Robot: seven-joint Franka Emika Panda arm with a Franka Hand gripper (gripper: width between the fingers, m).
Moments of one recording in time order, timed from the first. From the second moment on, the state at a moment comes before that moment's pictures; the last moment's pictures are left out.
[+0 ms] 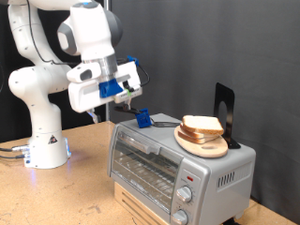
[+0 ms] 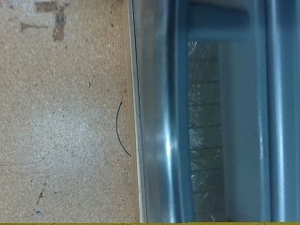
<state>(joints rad) 0.28 -0.39 -0.25 -2.55 0.12 2.30 0.80</state>
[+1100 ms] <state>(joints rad) 0.27 -0.27 -0.24 -2.58 0.08 2.42 0.82</state>
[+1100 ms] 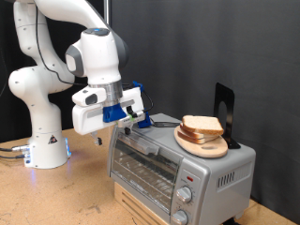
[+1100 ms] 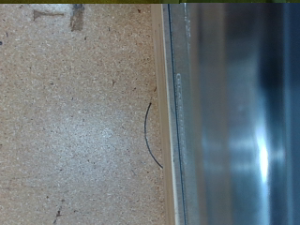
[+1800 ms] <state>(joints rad) 0.19 -0.26 -0.25 -2.58 -0.04 2.42 0.87</state>
